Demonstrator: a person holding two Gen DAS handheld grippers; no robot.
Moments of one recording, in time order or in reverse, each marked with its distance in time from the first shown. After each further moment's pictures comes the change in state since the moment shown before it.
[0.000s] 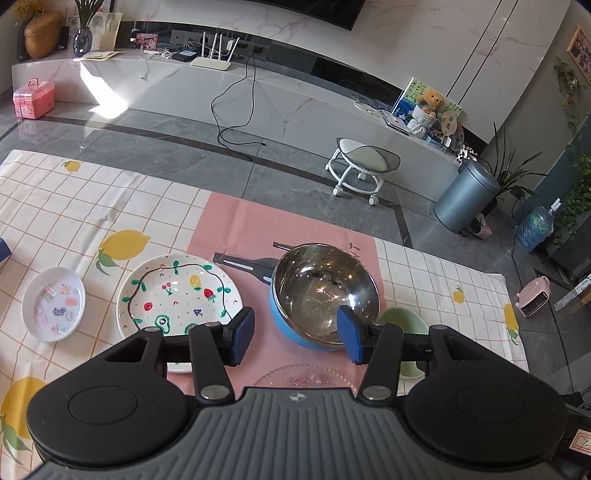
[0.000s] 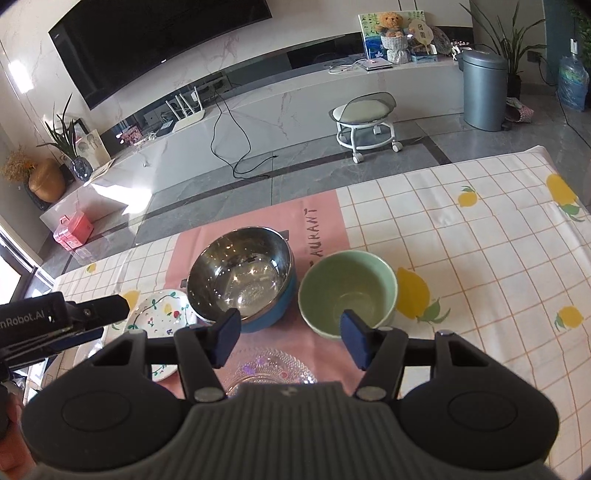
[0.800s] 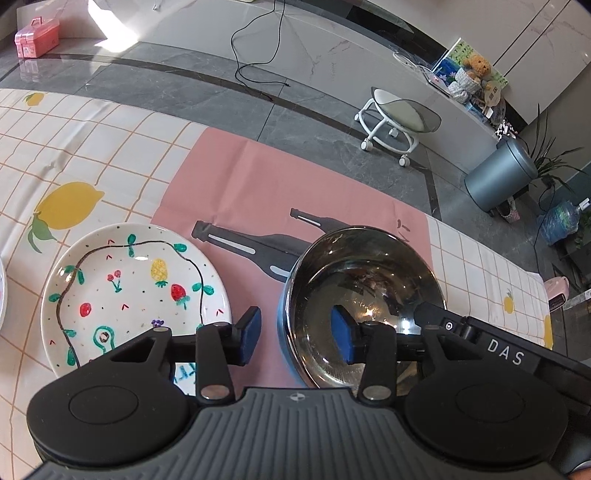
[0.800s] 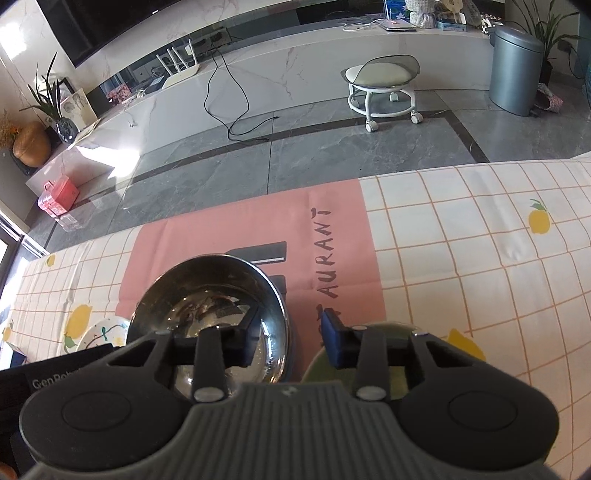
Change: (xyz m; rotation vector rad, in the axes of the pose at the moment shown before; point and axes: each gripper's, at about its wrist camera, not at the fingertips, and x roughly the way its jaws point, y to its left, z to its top) left arm 0.126 0.016 0.016 -0.100 0.186 0.035; right arm 0.140 0.008 0.060 -0.052 0.143 -0.014
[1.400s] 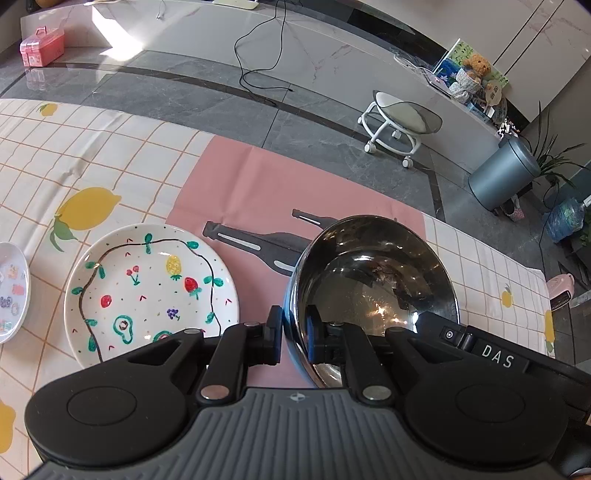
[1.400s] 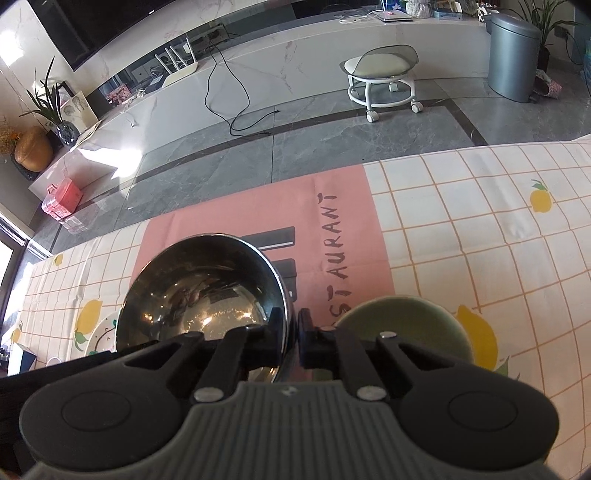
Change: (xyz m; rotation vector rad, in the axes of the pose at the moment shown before) left arm -0.031 -0.008 -0.005 0.008 -0.017 0.024; right arm -0.014 0.003 -0.011 0.042 0.010 0.020
